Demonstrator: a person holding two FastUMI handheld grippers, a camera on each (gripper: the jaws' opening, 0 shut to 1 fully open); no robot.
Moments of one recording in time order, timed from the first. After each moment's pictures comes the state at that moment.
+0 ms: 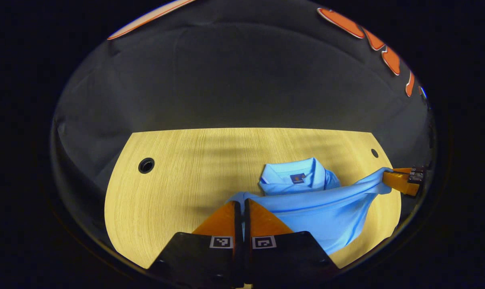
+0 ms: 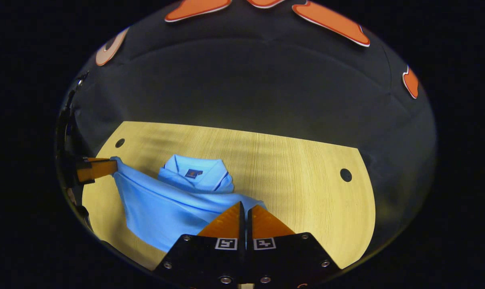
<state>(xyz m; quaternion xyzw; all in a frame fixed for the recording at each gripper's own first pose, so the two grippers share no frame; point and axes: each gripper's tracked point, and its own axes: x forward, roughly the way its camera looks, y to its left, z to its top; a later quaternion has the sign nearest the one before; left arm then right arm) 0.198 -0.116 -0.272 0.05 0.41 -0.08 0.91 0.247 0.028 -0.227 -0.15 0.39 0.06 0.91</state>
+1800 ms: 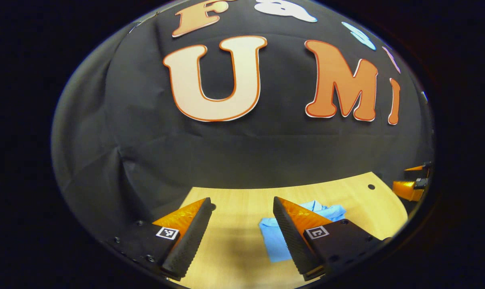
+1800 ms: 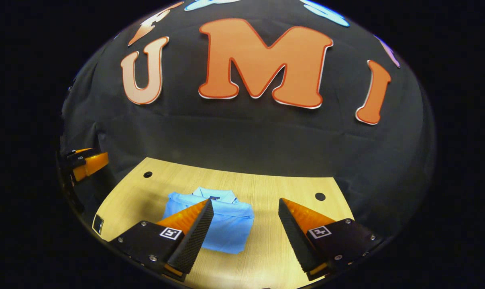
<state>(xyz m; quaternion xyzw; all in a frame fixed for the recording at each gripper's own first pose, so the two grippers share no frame) 0.023 -0.034 -0.026 0.09 0.14 0.01 0.99 0.087 0.041 -0.052 -0.11 0.19 0.08 0.97</state>
